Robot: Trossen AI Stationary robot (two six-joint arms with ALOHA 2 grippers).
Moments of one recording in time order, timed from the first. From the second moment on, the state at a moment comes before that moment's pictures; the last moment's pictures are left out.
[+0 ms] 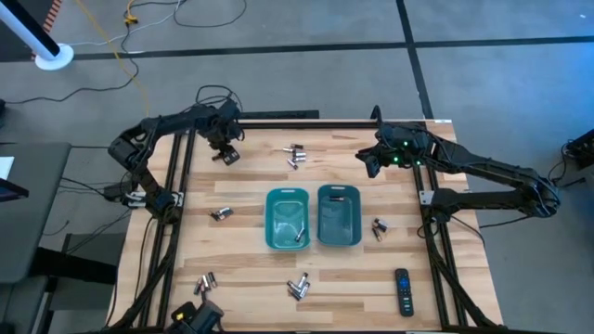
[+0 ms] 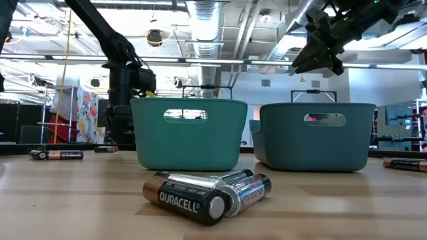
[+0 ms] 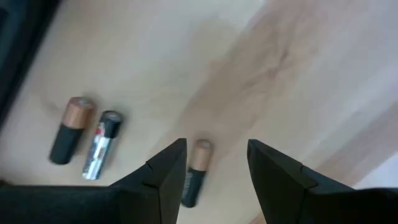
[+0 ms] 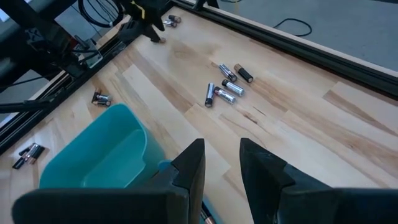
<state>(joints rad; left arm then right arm) 0.93 1.68 1.07 -0.84 -0.07 0.28 -0.45 0.90 0.76 -0.41 -0.04 0.44</state>
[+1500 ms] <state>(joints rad) 0.79 1.64 0.87 -0.85 -0.15 0.11 -0.40 0.90 0.76 -0.56 -0.04 0.49</state>
